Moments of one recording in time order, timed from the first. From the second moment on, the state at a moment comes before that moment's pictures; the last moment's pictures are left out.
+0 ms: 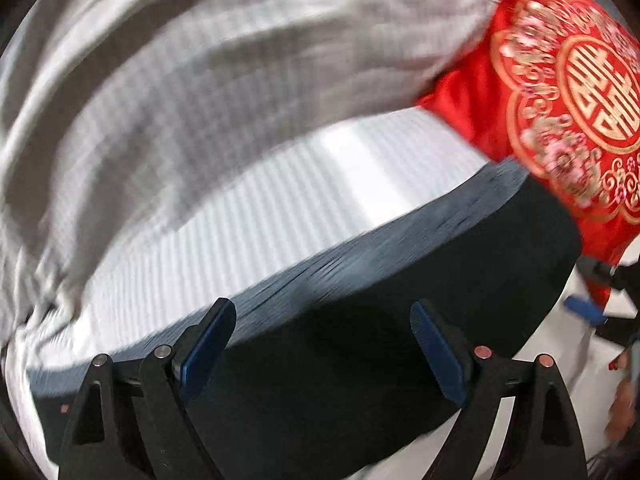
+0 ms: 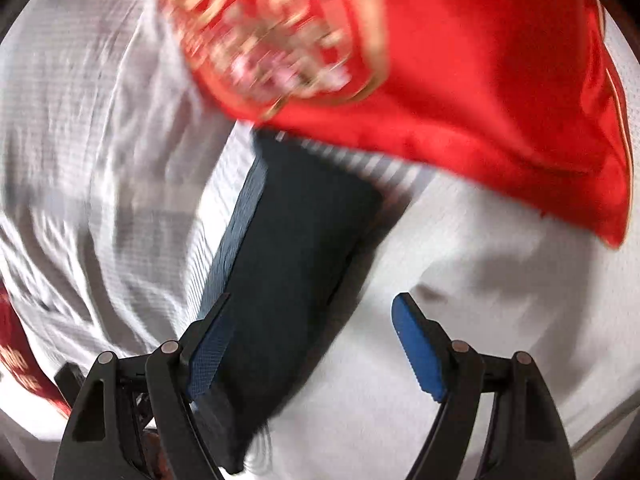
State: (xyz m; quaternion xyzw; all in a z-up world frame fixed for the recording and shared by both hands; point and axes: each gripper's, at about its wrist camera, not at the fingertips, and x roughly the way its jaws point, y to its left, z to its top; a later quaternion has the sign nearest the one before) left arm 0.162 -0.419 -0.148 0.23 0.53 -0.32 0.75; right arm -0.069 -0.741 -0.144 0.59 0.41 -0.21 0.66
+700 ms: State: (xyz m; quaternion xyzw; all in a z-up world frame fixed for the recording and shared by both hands) left arm 0.132 -0.419 -0.194 0.27 0.55 -0.17 0.77; right arm -0.013 -0.741 -0.179 0.61 0.34 -0.13 0.70
